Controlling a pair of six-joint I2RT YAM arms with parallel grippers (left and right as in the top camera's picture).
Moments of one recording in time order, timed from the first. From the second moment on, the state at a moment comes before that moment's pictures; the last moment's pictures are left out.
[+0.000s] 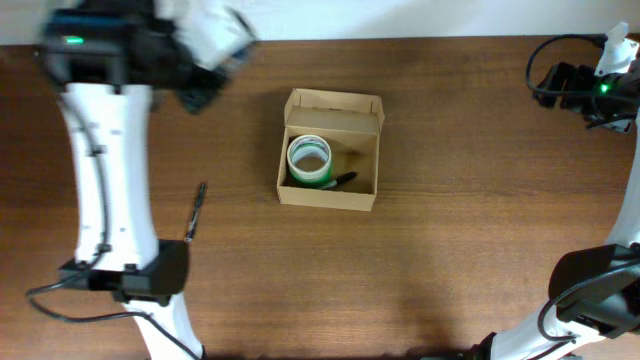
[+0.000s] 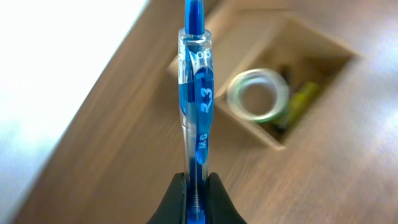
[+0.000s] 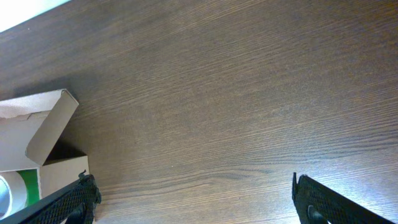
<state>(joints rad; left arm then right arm) -0.15 2.04 2.67 -1.68 0.32 0.87 -0.40 1.88 2.04 -1.28 -0.25 -0.03</state>
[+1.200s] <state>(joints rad) -0.56 2.32 2.15 -1.45 0.10 1.17 -0.40 1.88 2.04 -1.28 -0.25 -0.03</state>
